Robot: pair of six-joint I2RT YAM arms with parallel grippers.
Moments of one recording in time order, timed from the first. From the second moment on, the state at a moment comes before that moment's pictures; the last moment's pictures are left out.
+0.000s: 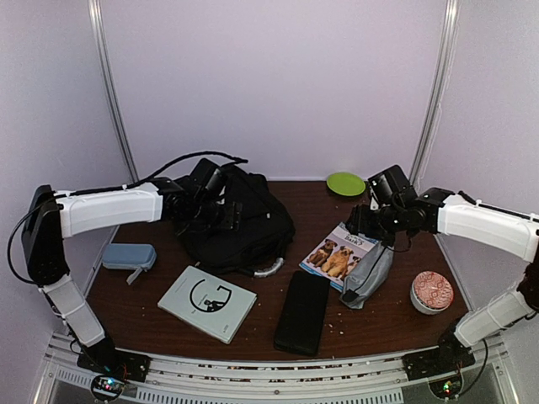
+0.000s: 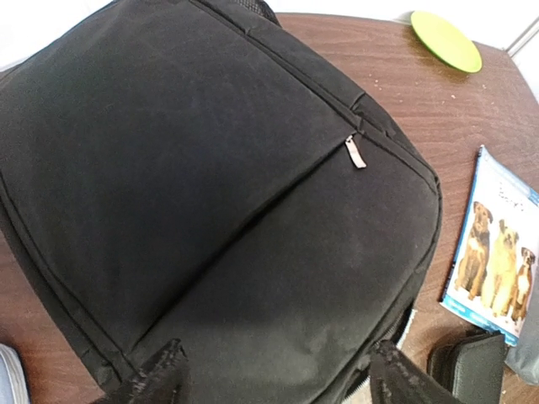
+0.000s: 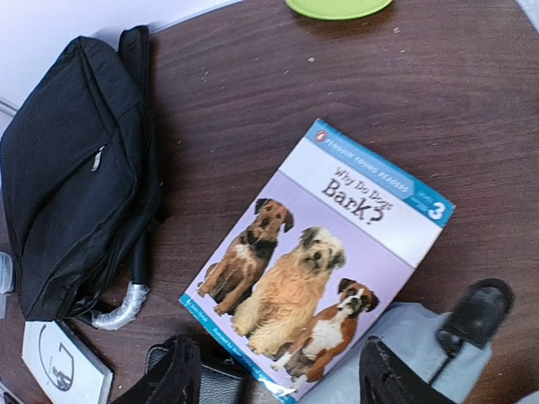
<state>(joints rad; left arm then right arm) -0.76 1.69 1.30 -0.45 -0.24 -0.50 0.59 1.36 1.03 -0.50 0.15 0.66</state>
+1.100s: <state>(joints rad) -0.79 1.61 1.23 -0.45 -0.26 -0.24 0.56 1.18 0.72 -0.50 0.14 0.87</state>
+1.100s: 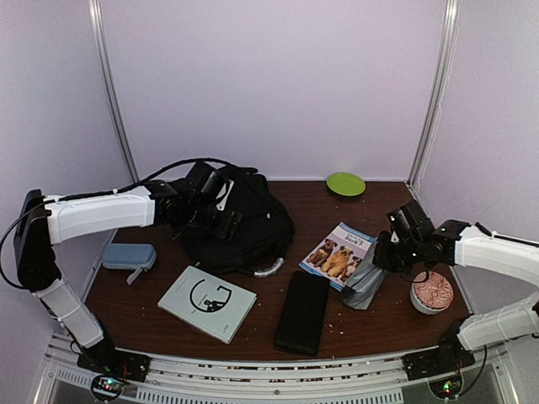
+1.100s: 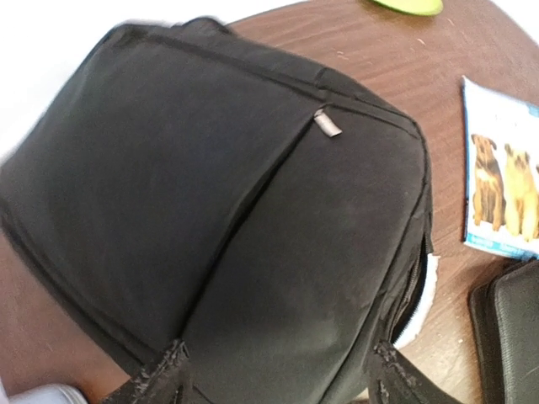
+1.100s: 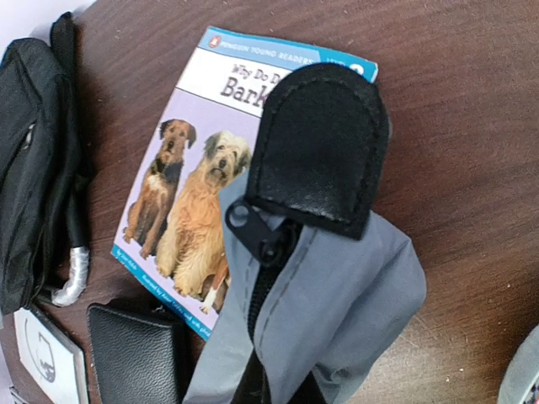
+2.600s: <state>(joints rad) -0.93 2.15 1.69 -0.72 -0.51 0.19 0.56 0.94 0.71 -0.48 -0.03 0.73</state>
